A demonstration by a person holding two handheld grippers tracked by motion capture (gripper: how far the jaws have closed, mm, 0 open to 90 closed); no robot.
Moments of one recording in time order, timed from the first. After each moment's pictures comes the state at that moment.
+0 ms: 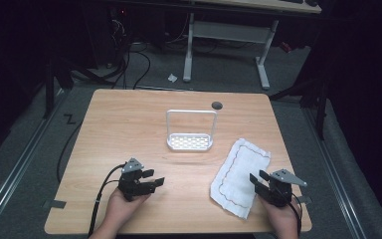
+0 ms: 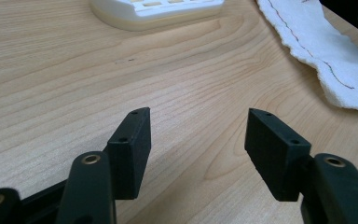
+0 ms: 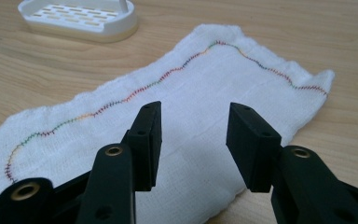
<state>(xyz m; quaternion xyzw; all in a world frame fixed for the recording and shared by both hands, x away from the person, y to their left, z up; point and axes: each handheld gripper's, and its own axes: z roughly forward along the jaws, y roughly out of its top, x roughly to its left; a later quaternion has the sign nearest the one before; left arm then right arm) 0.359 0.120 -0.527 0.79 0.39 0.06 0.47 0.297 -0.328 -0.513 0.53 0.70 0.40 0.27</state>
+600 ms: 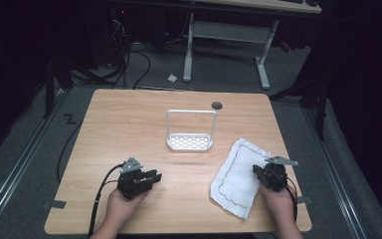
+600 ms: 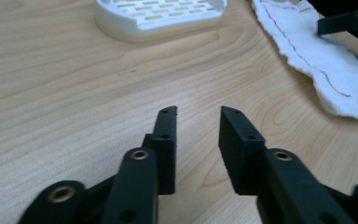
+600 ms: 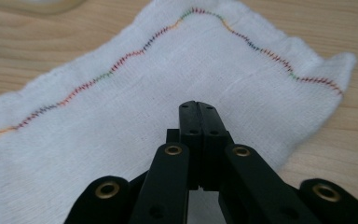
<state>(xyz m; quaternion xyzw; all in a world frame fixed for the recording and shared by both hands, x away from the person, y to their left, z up) 0.355 0.122 -0.520 0.78 0.39 0.08 0.48 0.352 -0.337 -0.526 0.57 0.72 0.33 0.22</state>
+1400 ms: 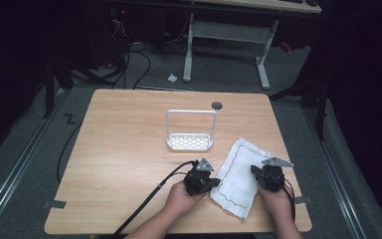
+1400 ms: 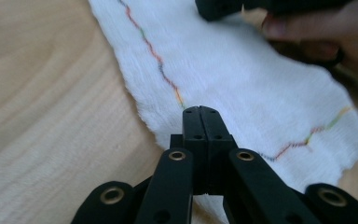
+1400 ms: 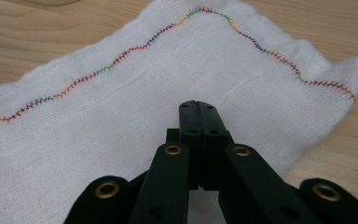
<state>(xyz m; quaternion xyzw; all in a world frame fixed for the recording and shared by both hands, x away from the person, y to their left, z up) 0.366 -0.065 -0.532 0.87 0.25 -0.01 0.43 0.350 -0.333 -0.533 0.55 0.73 0.33 0.24</state>
